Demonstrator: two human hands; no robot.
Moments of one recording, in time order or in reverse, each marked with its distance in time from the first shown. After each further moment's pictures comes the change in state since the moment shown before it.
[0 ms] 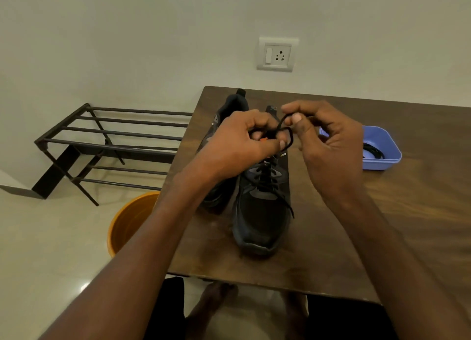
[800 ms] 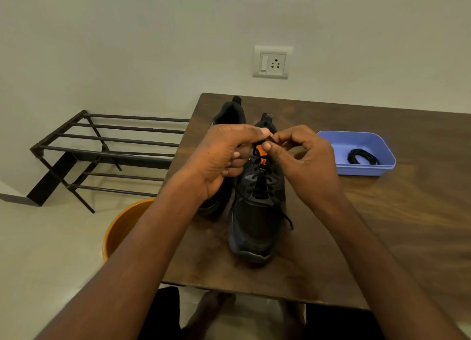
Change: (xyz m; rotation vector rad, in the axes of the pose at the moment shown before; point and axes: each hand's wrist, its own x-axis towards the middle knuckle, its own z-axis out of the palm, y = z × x) left_hand 0.002 -0.013 0.001 -0.735 0.008 -0.404; right_hand -0.004 0.028 0.008 -0.137 -0.161 0.131
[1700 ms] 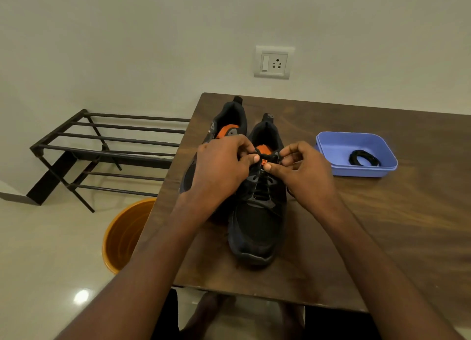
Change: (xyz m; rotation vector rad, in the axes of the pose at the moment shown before) left_hand 0.011 -0.037 -0.002 1.033 0.355 0.312; right_hand -0.004 0.017 0.006 -0.103 -0.072 0.406
